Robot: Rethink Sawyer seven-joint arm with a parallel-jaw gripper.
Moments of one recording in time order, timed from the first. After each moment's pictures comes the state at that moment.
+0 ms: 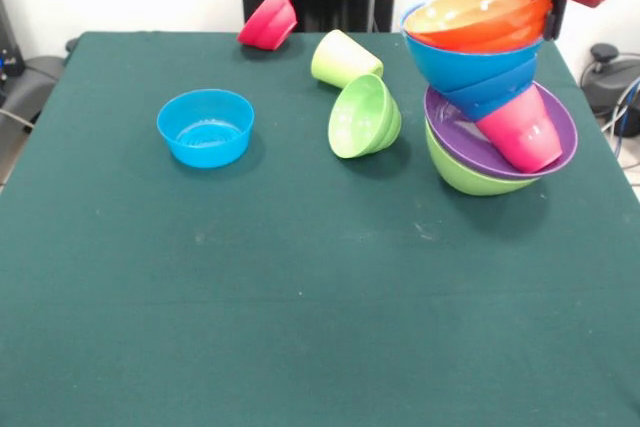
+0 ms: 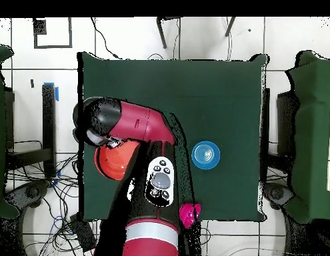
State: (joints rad) arm 0.05 -0.62 -0.09 1.52 0.31 0.97 2.33
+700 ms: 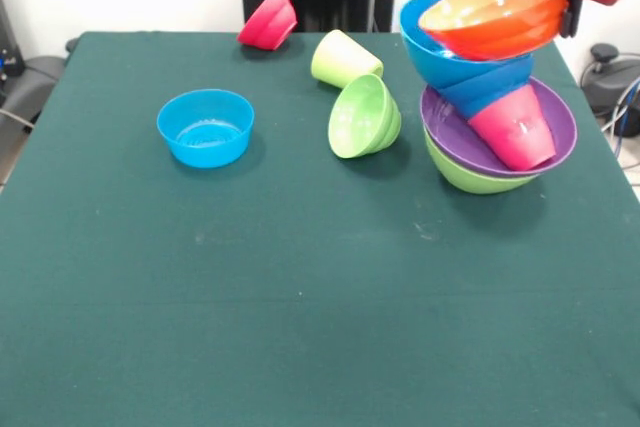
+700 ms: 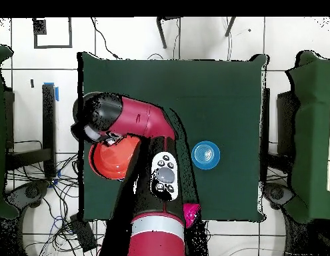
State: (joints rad) arm 0.02 -0.62 -0.03 1.50 0.32 1.00 2.33
